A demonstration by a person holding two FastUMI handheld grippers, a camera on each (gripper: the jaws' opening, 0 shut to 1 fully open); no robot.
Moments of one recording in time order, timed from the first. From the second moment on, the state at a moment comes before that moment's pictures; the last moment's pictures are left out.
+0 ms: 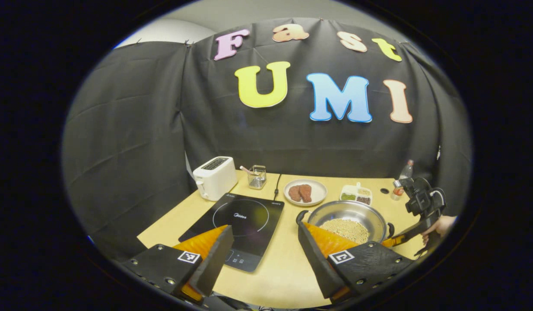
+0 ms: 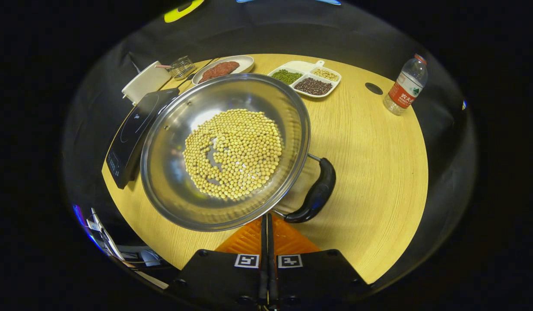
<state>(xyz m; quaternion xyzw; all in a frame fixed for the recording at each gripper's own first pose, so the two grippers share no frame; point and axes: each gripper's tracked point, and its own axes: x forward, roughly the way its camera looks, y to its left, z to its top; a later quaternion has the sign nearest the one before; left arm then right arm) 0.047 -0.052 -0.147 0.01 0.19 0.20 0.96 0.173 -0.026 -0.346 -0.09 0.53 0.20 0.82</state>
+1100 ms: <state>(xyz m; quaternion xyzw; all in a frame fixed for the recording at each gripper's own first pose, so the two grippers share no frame) 0.121 -0.084 -0.189 -0.02 0.23 0.07 0.97 0.193 -0.068 -0.267 0.04 0.42 0.13 0.90</state>
